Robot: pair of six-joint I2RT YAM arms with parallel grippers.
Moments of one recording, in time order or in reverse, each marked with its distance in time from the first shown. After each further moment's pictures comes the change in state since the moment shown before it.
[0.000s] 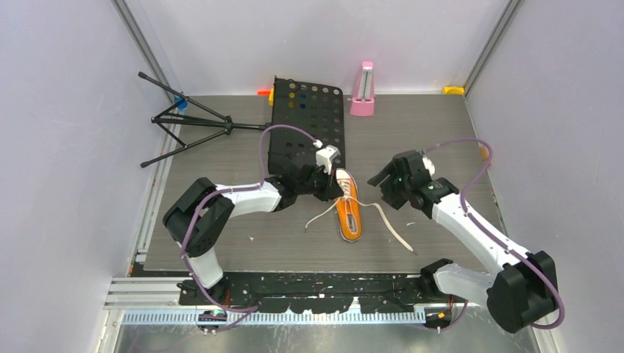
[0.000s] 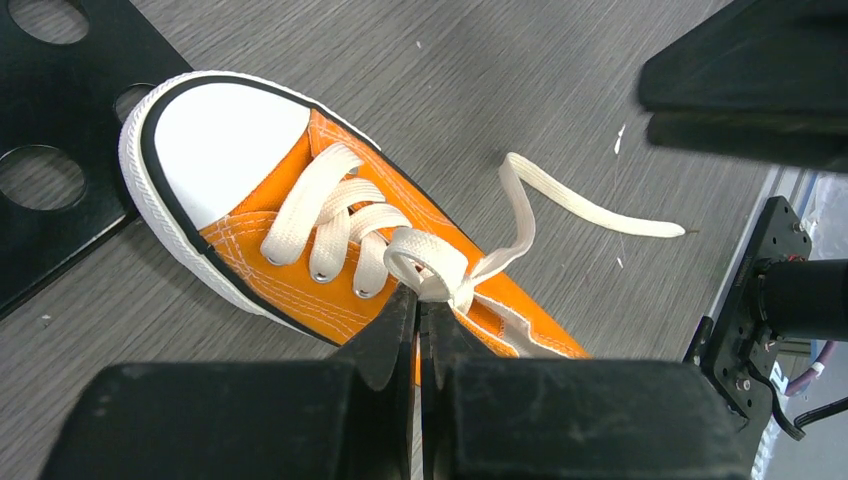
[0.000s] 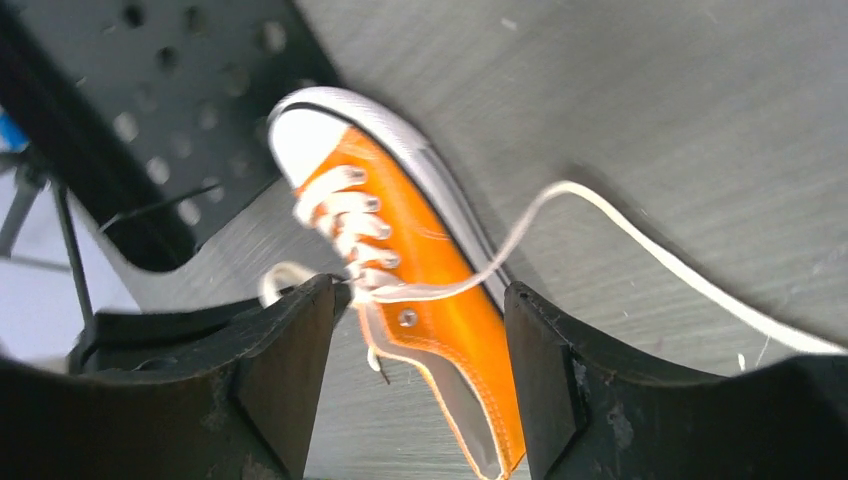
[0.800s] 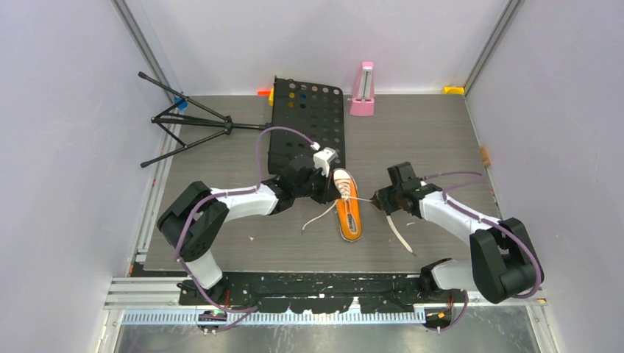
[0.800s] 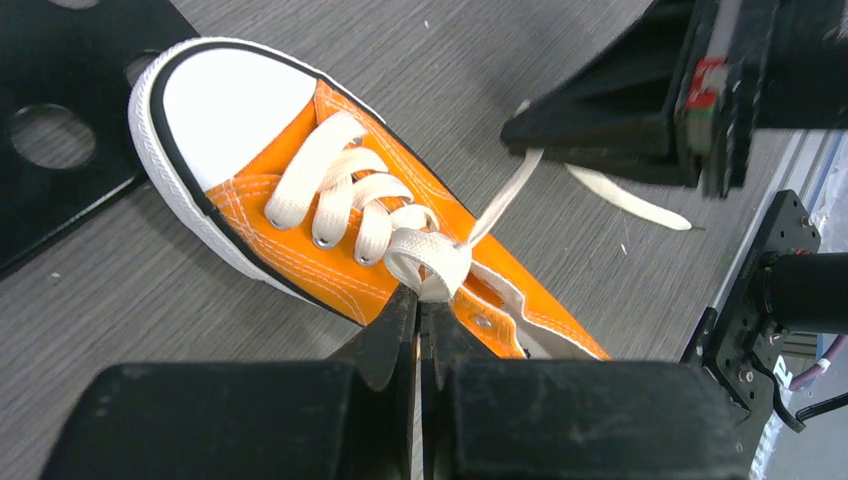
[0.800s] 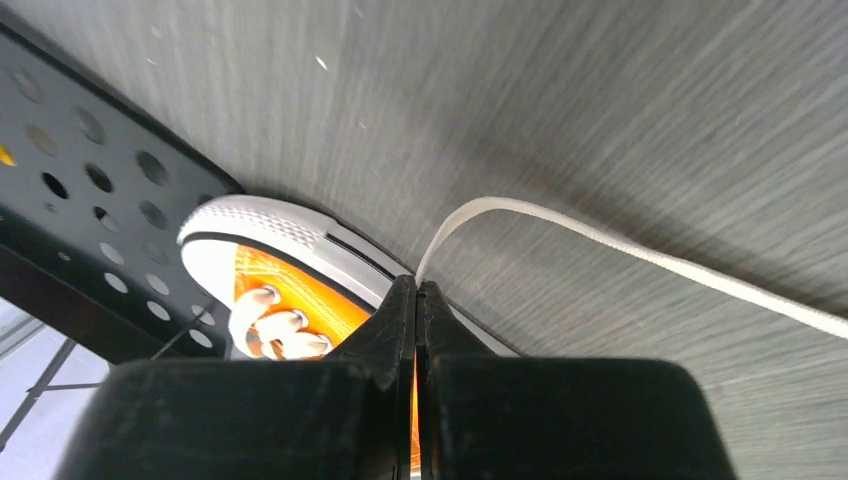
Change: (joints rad) left arm -0.002 -0.044 -0.039 -0.004 -0.025 0.000; right arm -0.031 0.204 -0.192 0.193 -0.042 0.469
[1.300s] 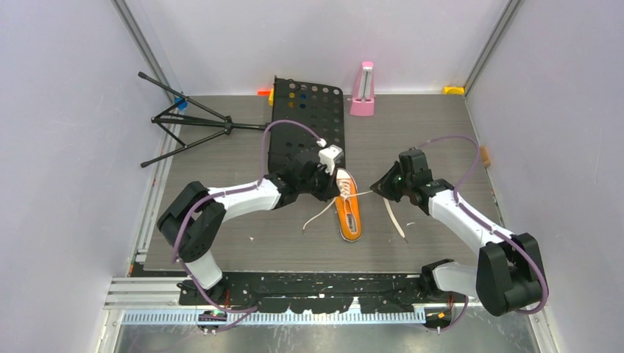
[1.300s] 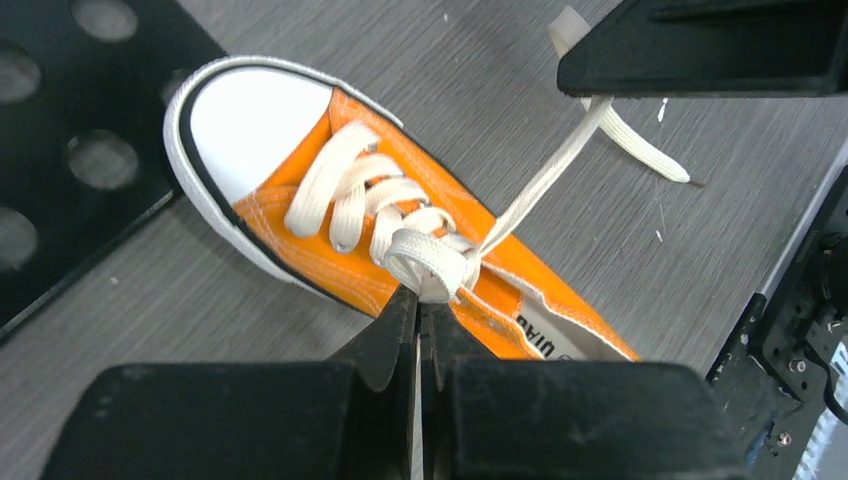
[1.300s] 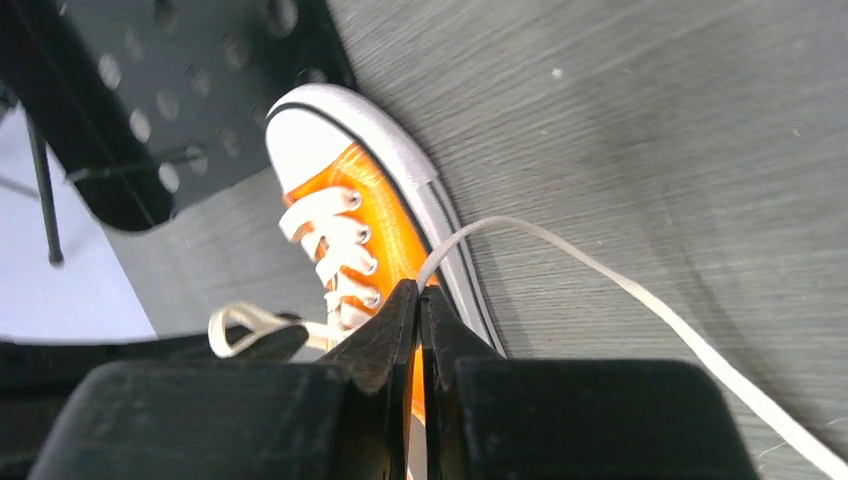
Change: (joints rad) left arm -0.016 -0.011 0.076 -0.167 -0.062 0.085; right arm -0.096 -0.082 0.070 0.049 -0.140 -0.581
